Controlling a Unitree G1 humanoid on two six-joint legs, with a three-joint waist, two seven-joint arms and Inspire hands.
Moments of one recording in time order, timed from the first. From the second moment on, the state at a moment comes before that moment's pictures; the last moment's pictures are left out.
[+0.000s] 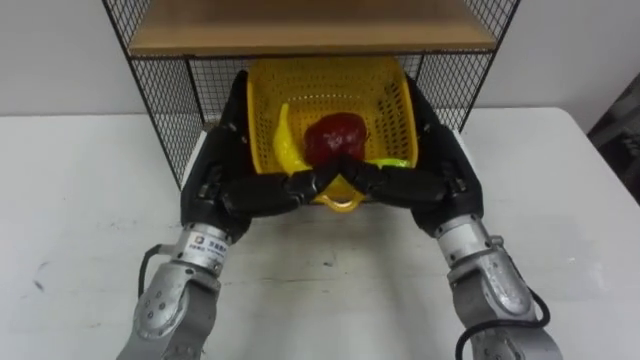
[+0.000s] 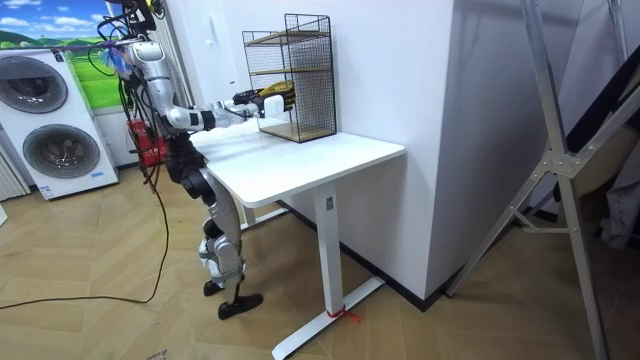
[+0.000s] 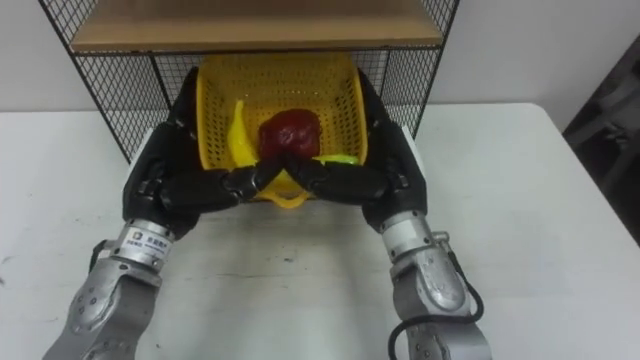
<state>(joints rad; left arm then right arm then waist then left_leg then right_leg) -0.03 0.17 -0.25 0.03 -0.54 -0.15 -0.05 -0.03 -0.18 0.22 0.11 0.59 -0.17 0.07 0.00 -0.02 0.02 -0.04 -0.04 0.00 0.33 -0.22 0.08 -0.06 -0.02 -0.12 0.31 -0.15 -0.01</state>
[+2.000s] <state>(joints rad) -0.40 0.07 0.02 0.26 -0.51 0.24 0.32 -0.42 -0.14 0.06 0.38 0.55 0.17 -0.09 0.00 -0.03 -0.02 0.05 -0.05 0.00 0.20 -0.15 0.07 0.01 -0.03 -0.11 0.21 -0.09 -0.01</state>
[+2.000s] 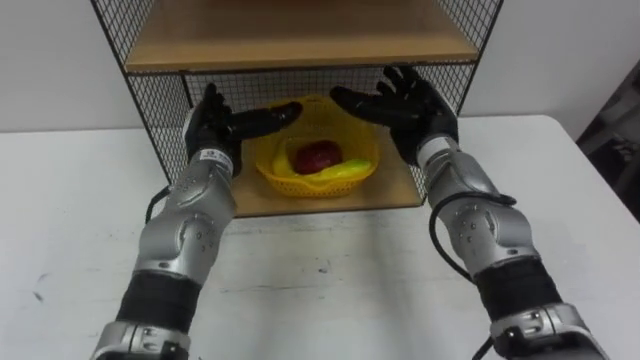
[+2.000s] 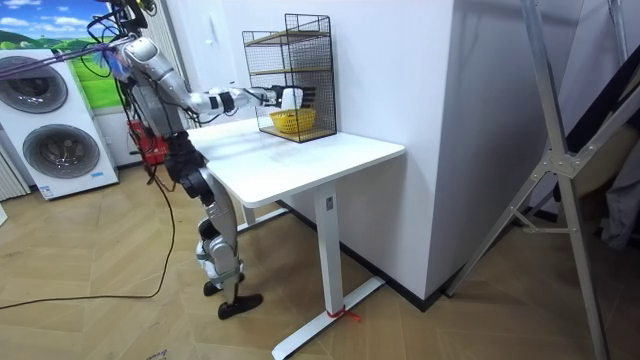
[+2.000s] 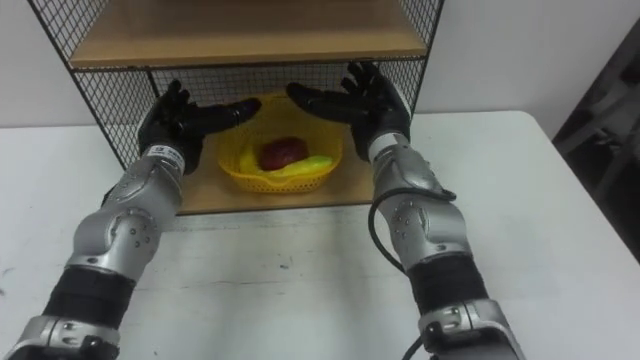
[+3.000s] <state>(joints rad) -0.08 0.11 -0.02 0.03 -0.39 0.17 0.18 -0.07 -0.20 0.04 -0.01 0.35 0.16 0.01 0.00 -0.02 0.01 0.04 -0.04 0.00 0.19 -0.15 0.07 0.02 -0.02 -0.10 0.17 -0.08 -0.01</state>
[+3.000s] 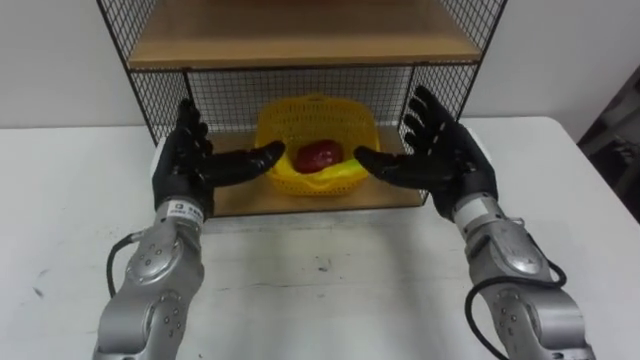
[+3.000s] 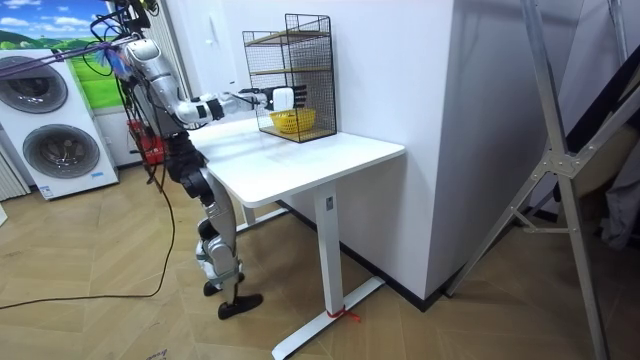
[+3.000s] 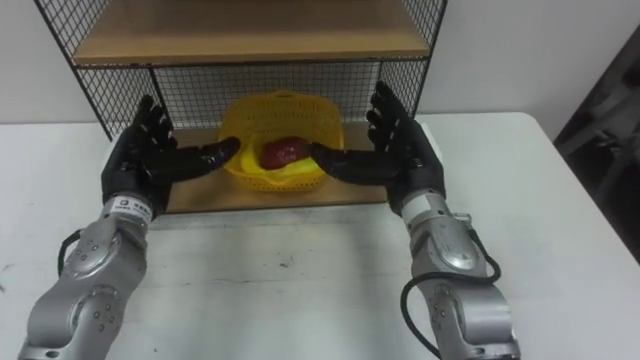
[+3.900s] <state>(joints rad) 0.29 0.14 -0.01 -0.23 -0.34 -0.12 0.03 0.28 -0.19 -0.01 -0.19 0.25 -0.08 0.11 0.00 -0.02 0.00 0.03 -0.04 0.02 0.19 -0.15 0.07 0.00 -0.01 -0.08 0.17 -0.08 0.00</state>
